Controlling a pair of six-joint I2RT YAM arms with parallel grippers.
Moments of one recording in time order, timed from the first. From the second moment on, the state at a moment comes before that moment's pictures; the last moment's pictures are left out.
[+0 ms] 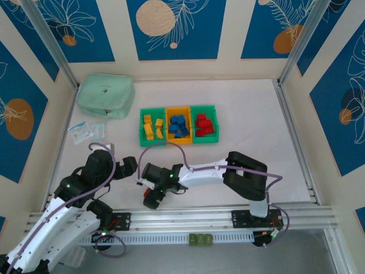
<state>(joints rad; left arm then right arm) -0.55 0.54 0.68 -0.94 -0.14 -0.71 1.28 1.90 1.16 -0.35 -0.10 0.13</state>
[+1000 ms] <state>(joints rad) -0.55 0.53 0.68 -0.94 -0.18 -0.73 1.28 1.89 1.16 -0.34 -0.02 0.19</state>
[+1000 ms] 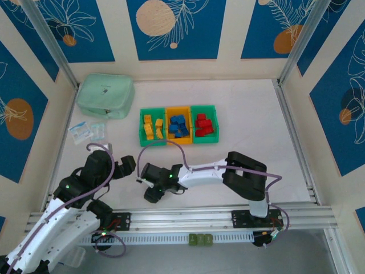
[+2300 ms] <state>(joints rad) -0.55 1.04 0.79 -0.43 0.02 -0.63 0.43 1.87 1.45 -0.62 0.12 0.30</state>
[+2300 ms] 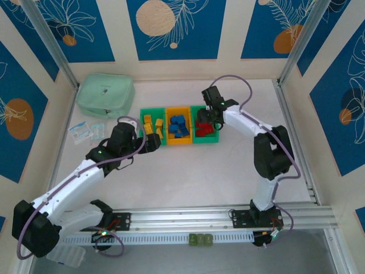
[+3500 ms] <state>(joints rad) -0.20 1.14 0.32 0.21 -0.46 -0.10 0.10 1.29 0.44 0.07 0.30 0.22</state>
